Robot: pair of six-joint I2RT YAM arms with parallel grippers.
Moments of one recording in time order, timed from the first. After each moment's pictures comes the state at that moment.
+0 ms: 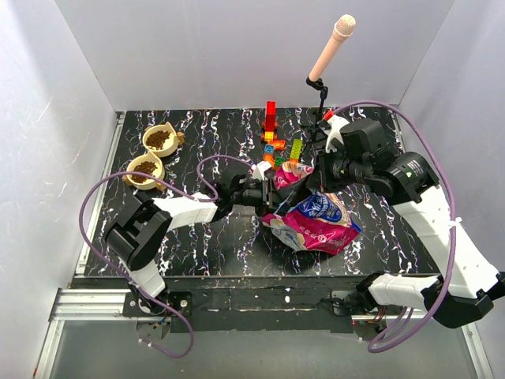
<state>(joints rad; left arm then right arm) -0.72 1.72 0.91 0.44 0.80 -1.24 0.65 1.20 1.61 -1.14 -0.14 0.35</state>
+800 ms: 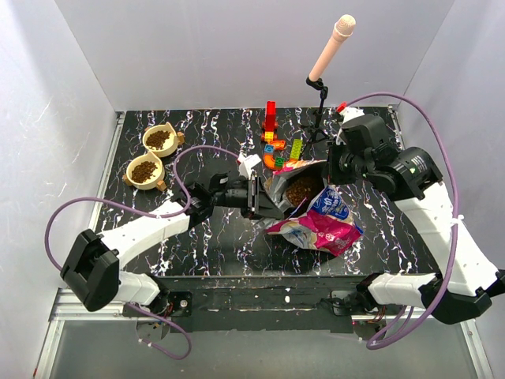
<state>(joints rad) -0.73 1.34 0.88 0.10 0.77 -1.03 0.65 1.21 1.68 -1.20 0.14 0.39</state>
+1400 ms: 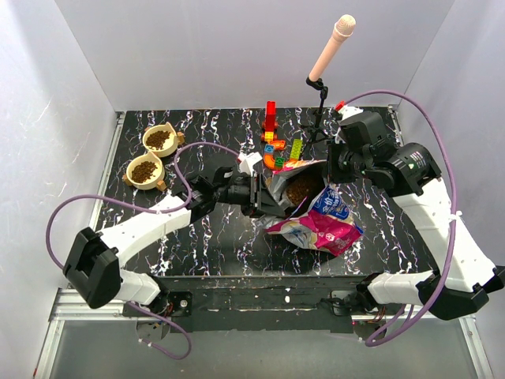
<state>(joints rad) -0.74 1.36 0.99 -0.07 0.72 -1.01 0.65 1.25 1.73 -1.25 0.15 0.39</state>
